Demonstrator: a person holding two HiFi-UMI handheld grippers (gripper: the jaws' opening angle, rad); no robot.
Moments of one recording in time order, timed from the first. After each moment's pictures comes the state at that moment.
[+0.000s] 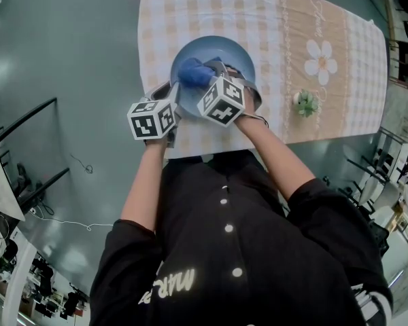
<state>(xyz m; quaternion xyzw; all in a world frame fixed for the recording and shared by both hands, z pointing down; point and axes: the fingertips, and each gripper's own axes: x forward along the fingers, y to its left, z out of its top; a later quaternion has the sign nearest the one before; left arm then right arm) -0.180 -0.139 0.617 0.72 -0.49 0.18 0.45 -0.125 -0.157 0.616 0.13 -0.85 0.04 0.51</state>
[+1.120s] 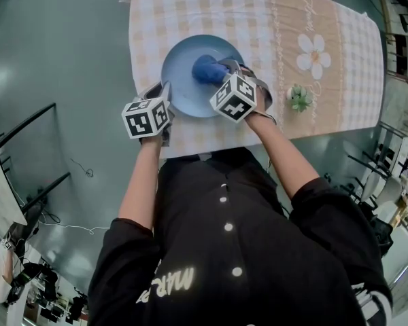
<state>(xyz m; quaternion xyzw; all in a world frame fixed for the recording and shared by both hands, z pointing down) -0.181 -0.139 0.621 0.71 -0.50 0.21 0.45 -0.059 -0.164 0.619 0.17 -0.83 0.05 0.53</state>
